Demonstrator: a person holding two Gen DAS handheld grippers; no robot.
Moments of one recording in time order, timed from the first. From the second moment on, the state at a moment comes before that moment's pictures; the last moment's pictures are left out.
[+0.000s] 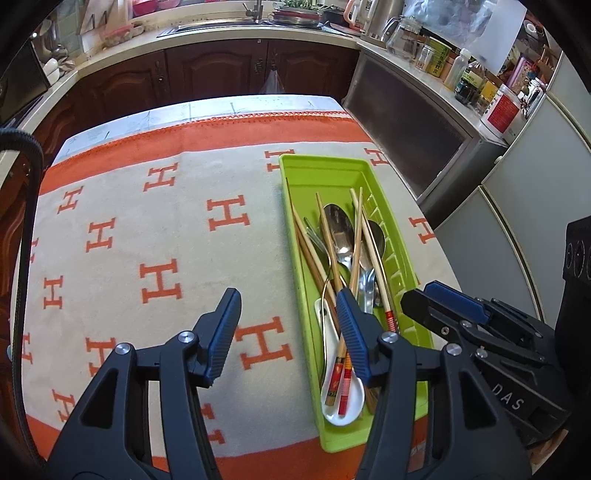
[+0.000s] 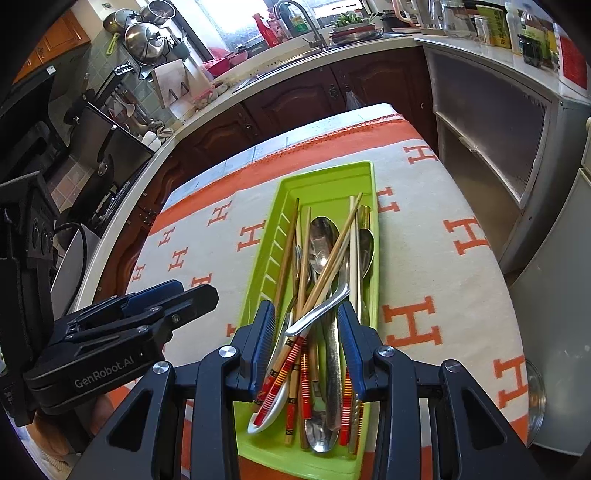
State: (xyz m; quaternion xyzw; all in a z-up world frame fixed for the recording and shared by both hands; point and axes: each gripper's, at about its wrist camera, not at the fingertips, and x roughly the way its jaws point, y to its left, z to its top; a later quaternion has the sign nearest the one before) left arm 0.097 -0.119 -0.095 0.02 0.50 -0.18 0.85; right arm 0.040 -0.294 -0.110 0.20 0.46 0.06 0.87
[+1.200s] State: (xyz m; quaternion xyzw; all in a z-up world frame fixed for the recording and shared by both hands) left arm -0.030 -0.005 0.001 0.03 0.36 -0.02 0.93; right arm -0.074 -0.189 0.014 0.09 0.34 0.08 0.93
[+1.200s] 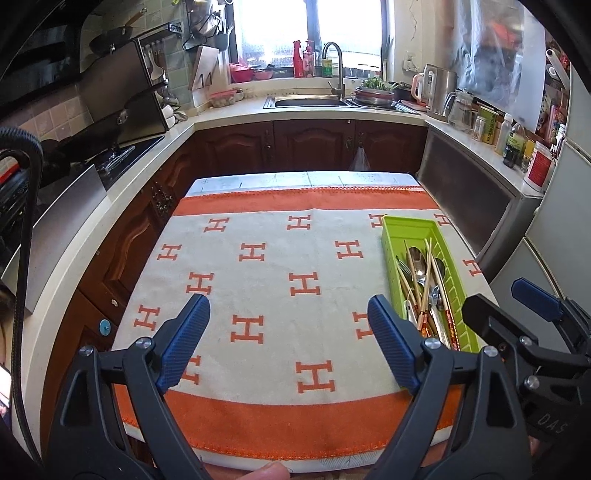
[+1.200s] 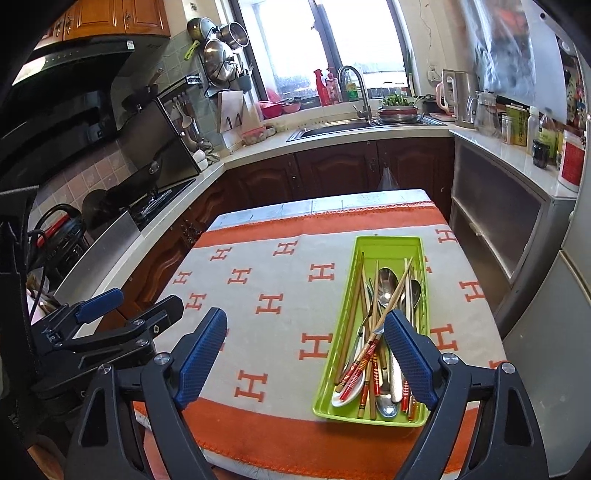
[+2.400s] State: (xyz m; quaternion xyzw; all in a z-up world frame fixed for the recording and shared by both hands) left arm -0.023 0.008 -0.018 0.02 0.39 -0.01 0.92; right arm -0.054 -0.185 -0.006 0.10 0.37 0.08 0.92
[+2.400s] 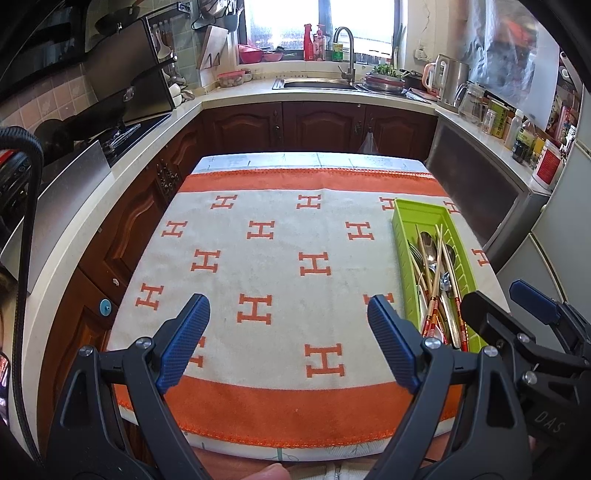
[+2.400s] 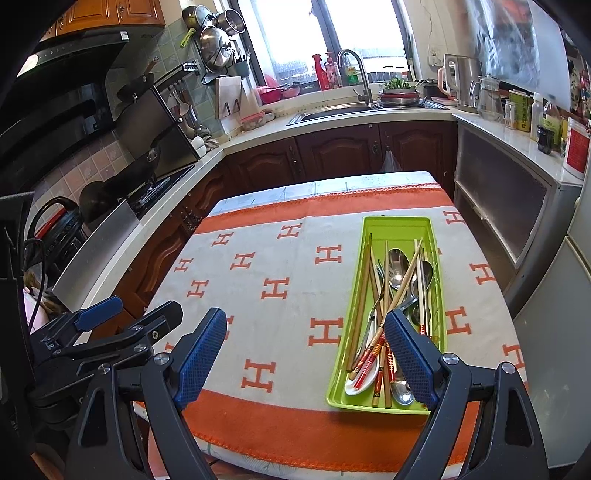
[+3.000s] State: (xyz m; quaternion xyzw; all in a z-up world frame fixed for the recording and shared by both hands) left arm -0.021 0.008 -0.025 0.02 0.40 -0.01 0.92; right arm -0.054 -0.183 -0.011 0.10 0.38 0.08 0.92
